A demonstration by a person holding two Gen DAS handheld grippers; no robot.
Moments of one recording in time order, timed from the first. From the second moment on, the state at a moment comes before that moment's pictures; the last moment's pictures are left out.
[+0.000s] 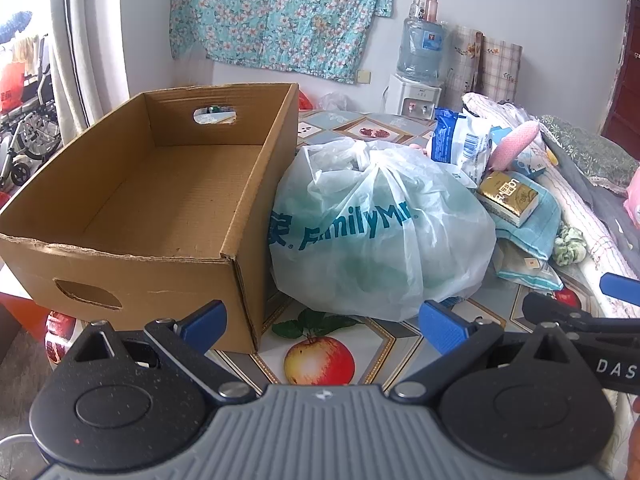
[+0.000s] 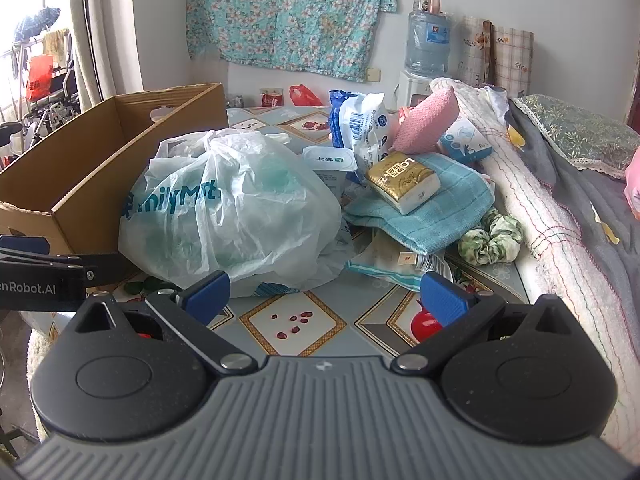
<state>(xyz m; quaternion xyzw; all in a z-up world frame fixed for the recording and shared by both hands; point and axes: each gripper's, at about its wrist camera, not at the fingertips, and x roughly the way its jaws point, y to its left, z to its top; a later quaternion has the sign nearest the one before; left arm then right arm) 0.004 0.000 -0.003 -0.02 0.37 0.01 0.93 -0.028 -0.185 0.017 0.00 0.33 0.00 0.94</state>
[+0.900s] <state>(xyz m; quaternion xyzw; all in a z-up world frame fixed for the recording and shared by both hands) 0.004 0.003 -0.006 -0.02 0.38 0.00 0.93 -0.023 -0.189 0.012 0.00 0.34 0.00 0.94</state>
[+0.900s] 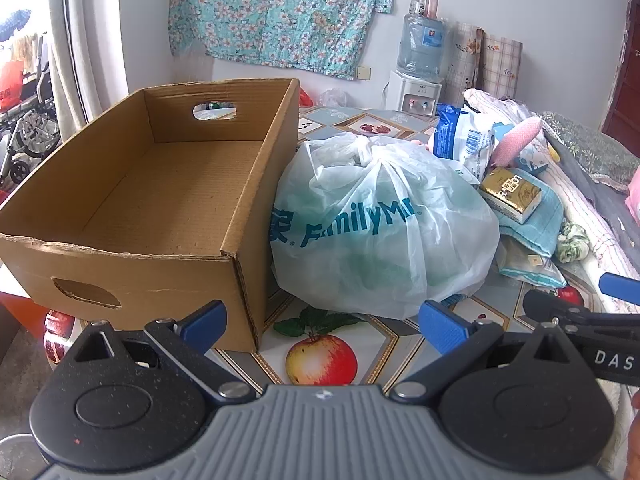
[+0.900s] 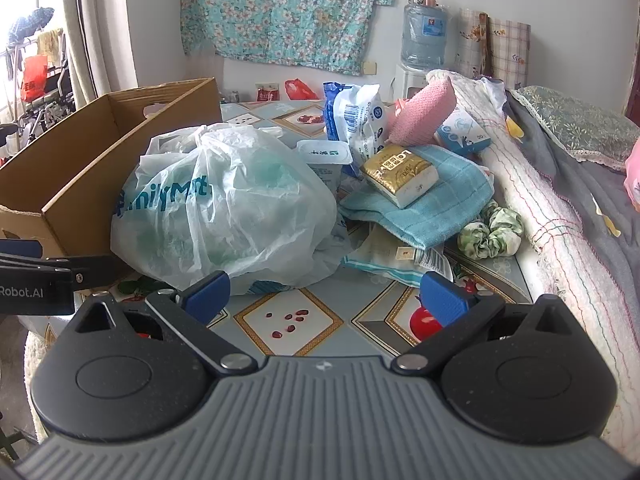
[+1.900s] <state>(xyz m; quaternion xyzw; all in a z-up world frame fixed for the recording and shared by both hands) 0.010 0.003 -0.012 -0.02 0.38 0.01 0.92 -0.018 -0.188 0.007 0.01 0.34 0.00 0.94</state>
